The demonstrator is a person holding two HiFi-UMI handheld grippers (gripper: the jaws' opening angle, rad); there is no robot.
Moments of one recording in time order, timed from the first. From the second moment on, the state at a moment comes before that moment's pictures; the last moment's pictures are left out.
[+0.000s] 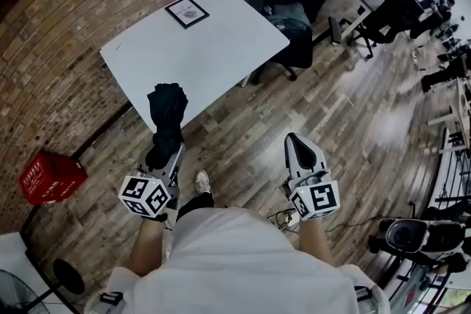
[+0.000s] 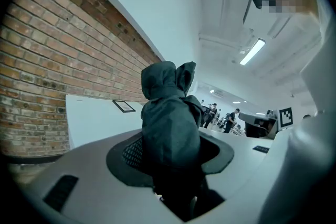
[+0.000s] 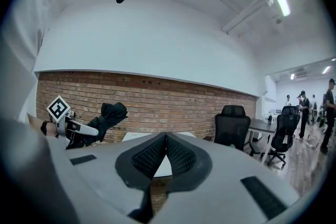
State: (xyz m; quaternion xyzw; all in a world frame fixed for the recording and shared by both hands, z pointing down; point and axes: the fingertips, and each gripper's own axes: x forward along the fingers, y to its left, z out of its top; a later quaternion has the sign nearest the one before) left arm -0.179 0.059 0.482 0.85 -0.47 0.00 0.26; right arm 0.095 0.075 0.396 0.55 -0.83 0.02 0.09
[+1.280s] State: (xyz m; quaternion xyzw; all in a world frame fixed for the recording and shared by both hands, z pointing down) left arm -0.168 -0.104 0.472 0.83 -0.50 0.00 0.26; right arm 0.111 -0.131 0.402 0.54 -0.84 0.05 0.05
